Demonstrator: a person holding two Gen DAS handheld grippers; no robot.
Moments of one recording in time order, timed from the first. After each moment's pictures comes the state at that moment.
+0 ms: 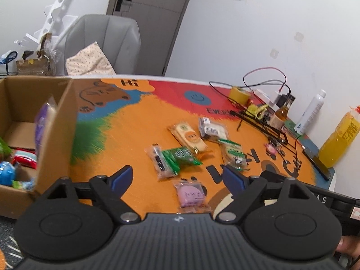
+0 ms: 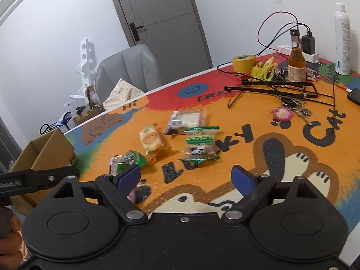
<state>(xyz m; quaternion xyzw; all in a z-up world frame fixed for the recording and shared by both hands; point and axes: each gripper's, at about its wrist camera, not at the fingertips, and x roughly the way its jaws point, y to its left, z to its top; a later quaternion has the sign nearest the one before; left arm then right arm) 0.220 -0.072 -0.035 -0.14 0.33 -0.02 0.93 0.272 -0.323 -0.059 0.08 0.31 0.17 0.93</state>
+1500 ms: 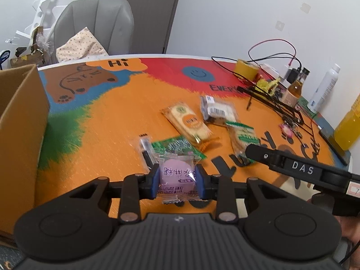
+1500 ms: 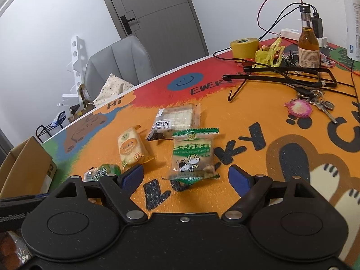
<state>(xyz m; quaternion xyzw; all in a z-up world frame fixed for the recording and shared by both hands) 0.277 -0.094 -0.068 -0.11 0.38 -0.01 0.92 0.342 -0.309 -0.094 0.10 0.33 0.17 0.92</state>
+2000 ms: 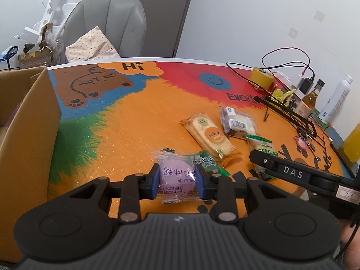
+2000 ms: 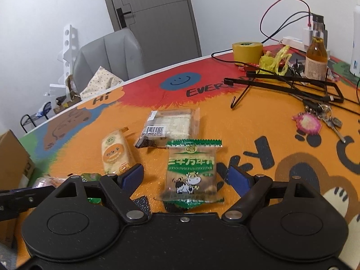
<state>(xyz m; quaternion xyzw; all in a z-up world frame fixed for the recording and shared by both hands) 0.294 -0.070 -0.071 -0.12 0.38 0.01 0.92 0.367 -0.281 -0.102 0.05 0.33 0.14 0.93</state>
